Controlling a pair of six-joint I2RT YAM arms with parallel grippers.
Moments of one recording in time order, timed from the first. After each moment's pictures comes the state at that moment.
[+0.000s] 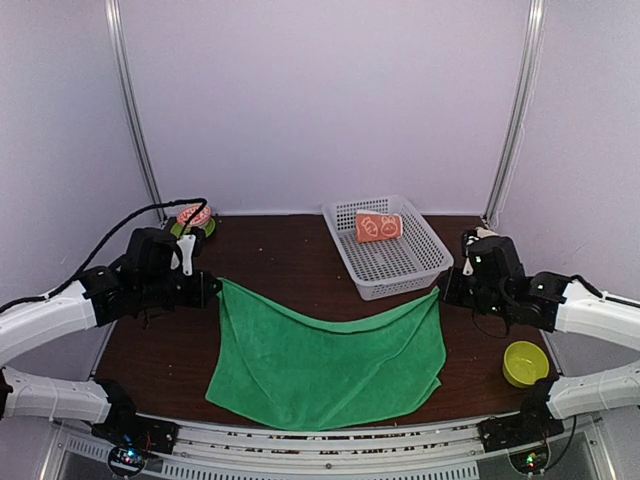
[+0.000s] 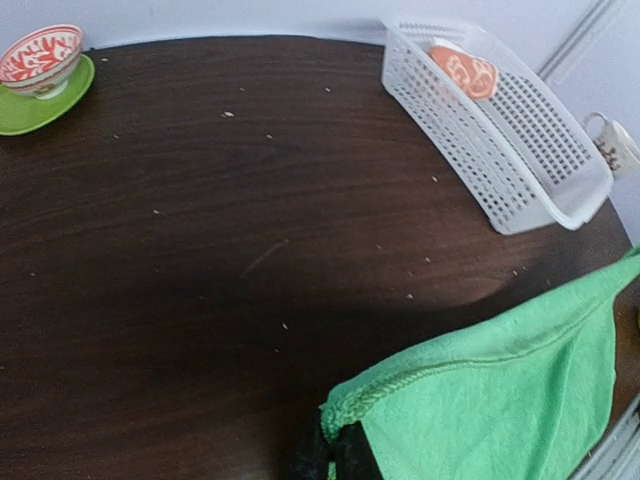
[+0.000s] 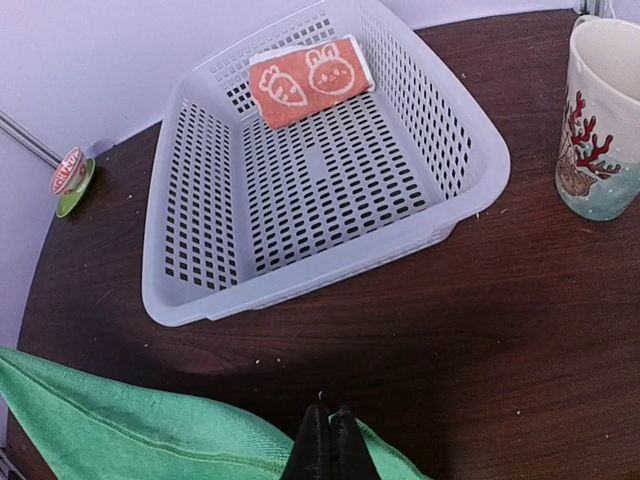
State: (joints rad) left arm -0.63 1.00 0.71 -0.34 -0.03 -0.42; right arm 0.71 1.01 0.68 -0.30 0.32 0.71
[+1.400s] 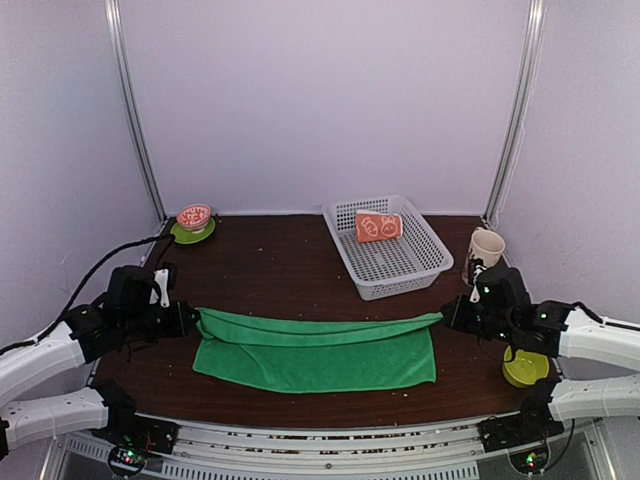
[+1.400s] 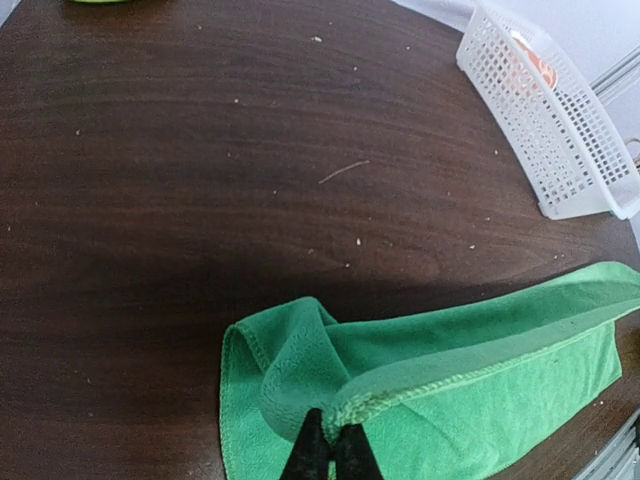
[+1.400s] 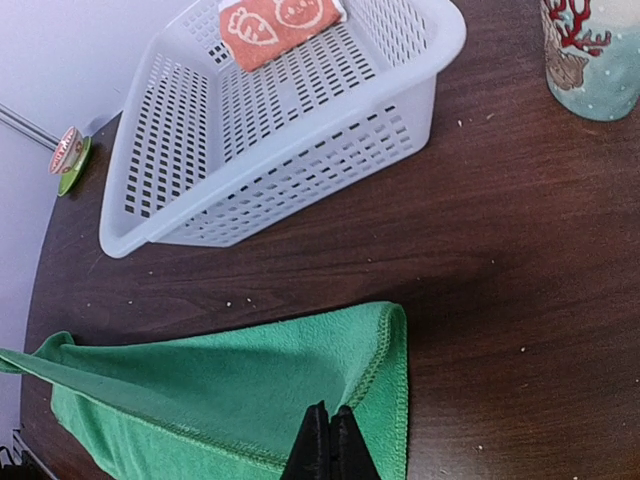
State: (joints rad) left arm -0.53 0.75 0.46 -0.38 -0.04 -0.56; right arm 0.68 0.90 0.46 -0.21 0.23 0.79
